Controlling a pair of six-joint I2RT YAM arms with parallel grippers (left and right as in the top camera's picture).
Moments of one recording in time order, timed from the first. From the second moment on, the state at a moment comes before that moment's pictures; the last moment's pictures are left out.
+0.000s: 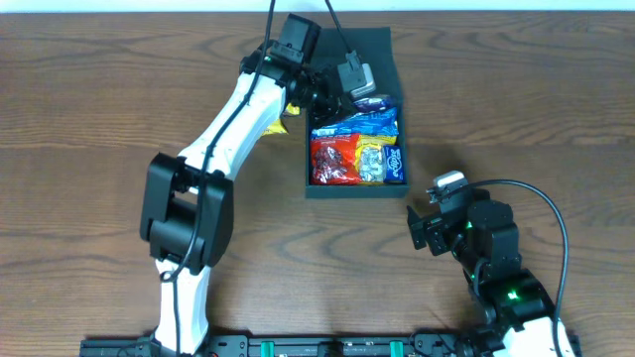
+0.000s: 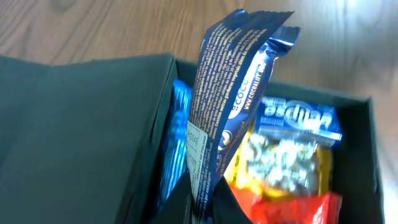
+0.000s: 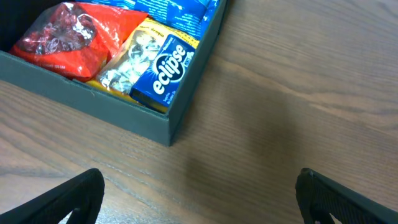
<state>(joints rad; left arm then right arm) -0.42 2.15 1.83 -0.73 0.69 0.77 0.25 0.73 0.36 -0.29 0.00 -0.14</state>
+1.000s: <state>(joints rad) -0.48 2.23 1.86 -0.83 0.53 0.68 0.25 0.73 0.36 -0.29 0.00 -0.14</state>
